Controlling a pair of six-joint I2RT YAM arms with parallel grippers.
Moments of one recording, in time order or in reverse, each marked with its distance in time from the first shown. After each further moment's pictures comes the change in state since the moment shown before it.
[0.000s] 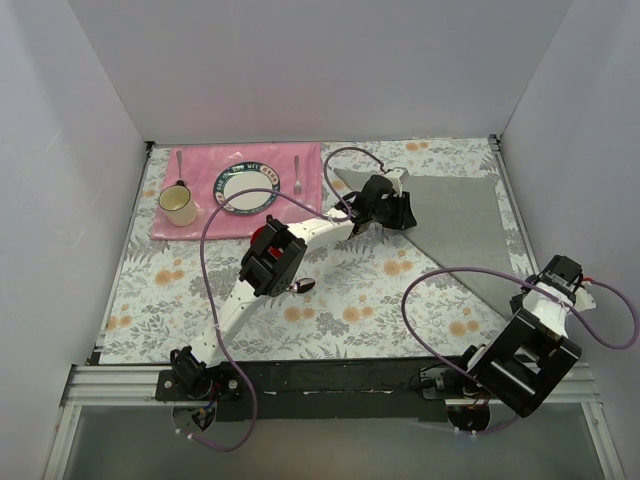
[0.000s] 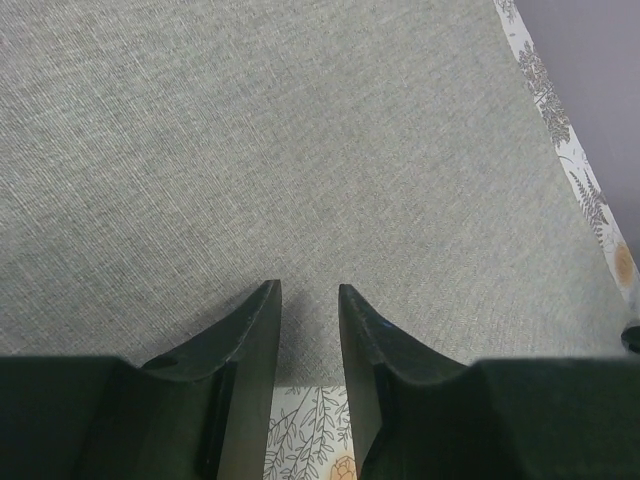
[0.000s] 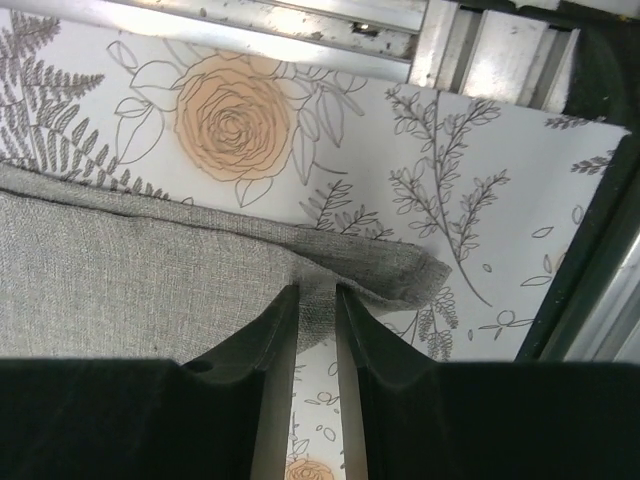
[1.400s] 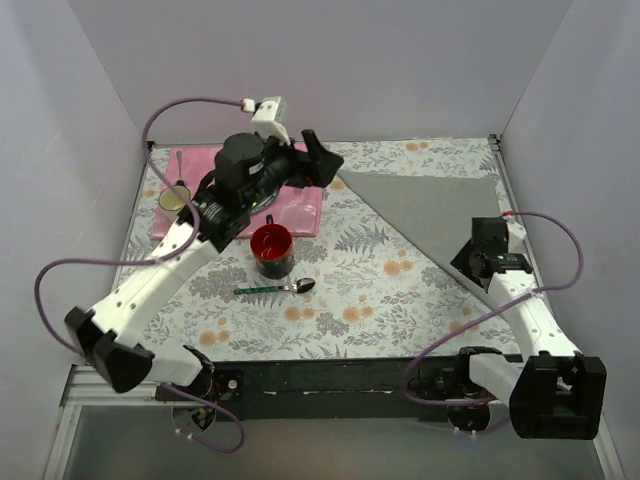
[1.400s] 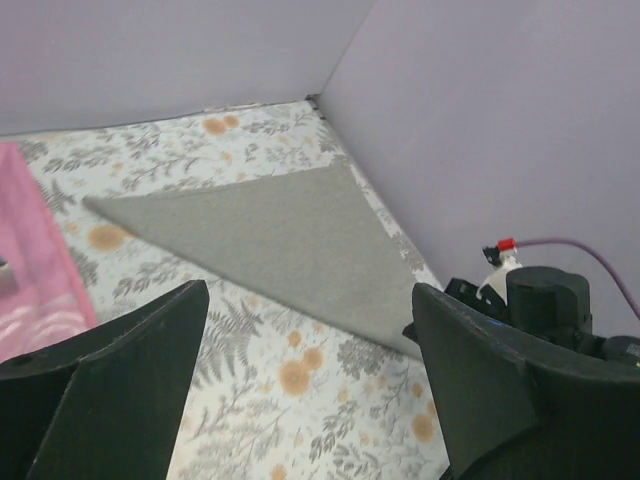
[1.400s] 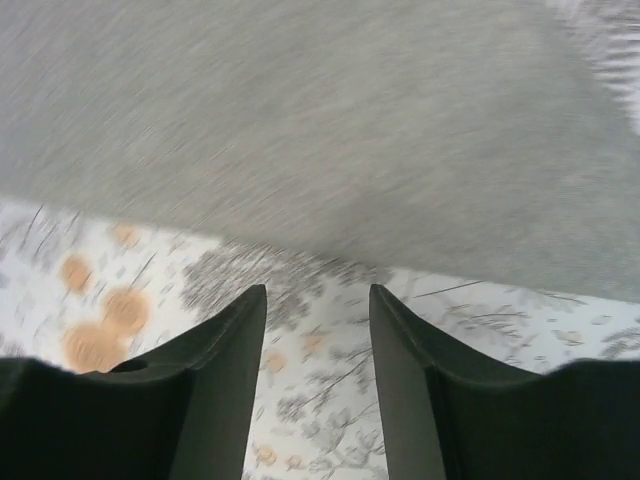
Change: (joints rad) left arm 0.134 -1.155 -0.512 -0.269 -0.238 0.072; right arm 0.620 -0.097 0.136 -0.069 0.079 0.039
